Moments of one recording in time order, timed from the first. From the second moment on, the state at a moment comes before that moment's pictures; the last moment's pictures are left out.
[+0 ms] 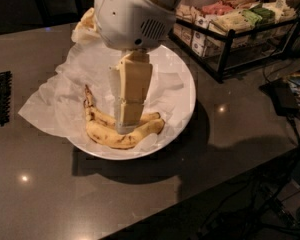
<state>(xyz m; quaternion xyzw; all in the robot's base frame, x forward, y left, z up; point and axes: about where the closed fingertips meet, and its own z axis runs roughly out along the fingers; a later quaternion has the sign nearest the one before) 0.402 0.082 1.009 -0.84 0.47 0.16 0.22</state>
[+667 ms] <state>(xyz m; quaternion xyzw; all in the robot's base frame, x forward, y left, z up) 0.404 0.081 1.006 -0.83 0.48 0.17 0.23</state>
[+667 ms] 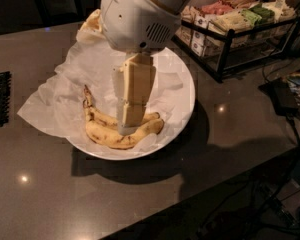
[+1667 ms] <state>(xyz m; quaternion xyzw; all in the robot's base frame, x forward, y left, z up) 0.437 0.070 0.929 -0.81 0.48 0.24 0.22</state>
